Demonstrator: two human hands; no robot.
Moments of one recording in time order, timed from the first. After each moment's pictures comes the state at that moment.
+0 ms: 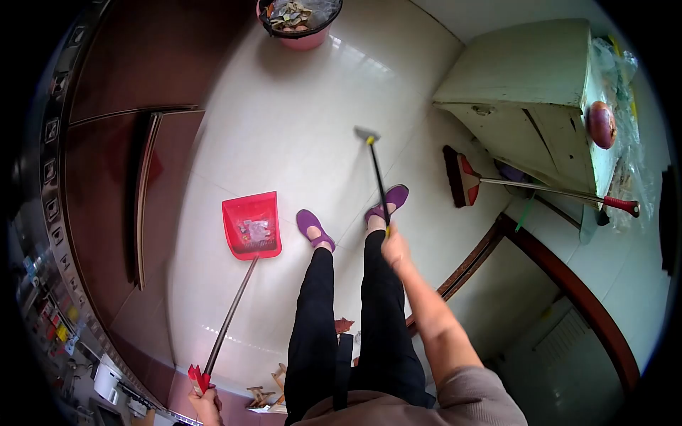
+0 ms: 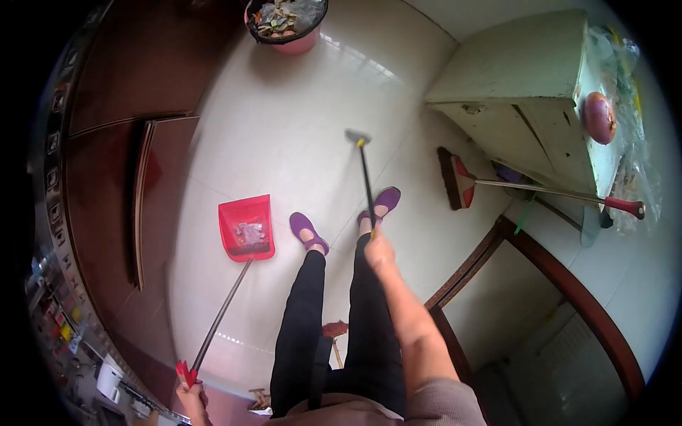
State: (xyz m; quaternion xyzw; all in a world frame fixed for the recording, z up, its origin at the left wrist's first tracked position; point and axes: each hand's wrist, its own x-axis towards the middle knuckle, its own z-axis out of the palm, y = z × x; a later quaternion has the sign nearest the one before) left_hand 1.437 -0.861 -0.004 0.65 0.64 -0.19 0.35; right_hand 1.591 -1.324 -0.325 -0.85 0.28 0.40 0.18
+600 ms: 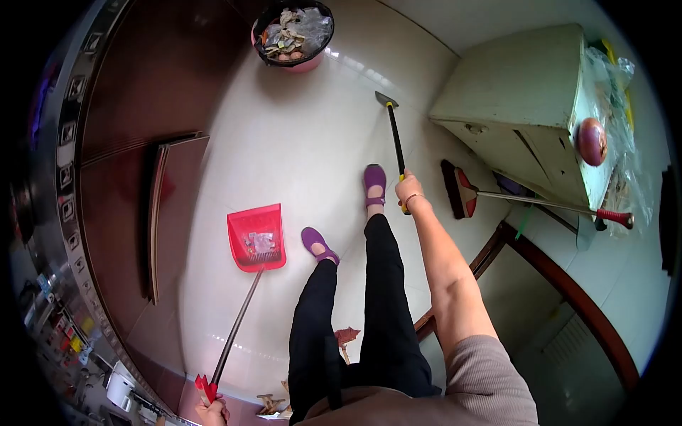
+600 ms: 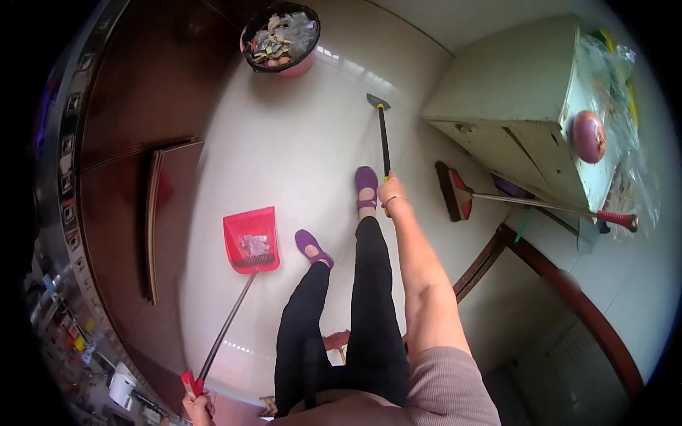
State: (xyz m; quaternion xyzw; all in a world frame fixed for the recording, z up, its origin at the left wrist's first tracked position) left_hand 1.484 -0.872 0.038 0.68 0.58 -0.25 0.38; right_hand 1.788 -1.363 -0.322 -0.80 0.37 0.36 0.30
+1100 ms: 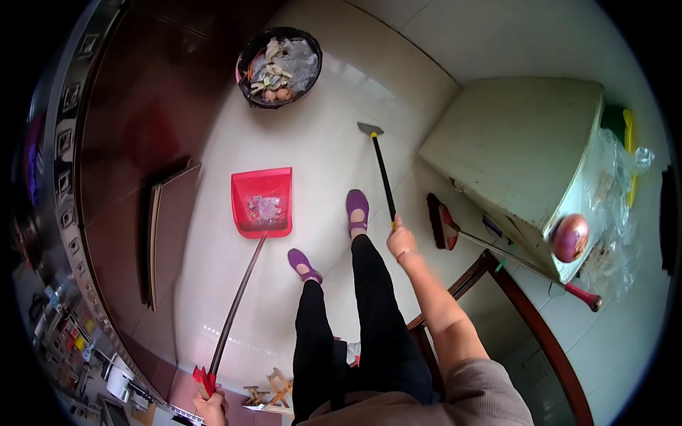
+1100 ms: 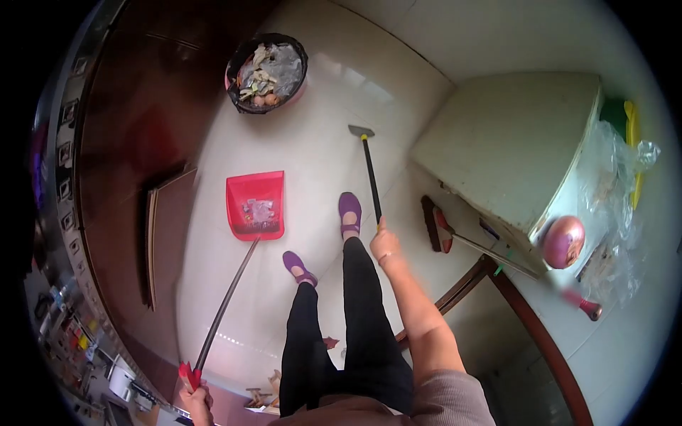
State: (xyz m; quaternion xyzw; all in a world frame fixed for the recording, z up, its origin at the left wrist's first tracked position) left_hand 1.633 -0.970 0.025 0.65 0.64 -0.17 0.38; right_hand 1.802 -1.418 -0.326 -0.87 0.21 0.41 0.14
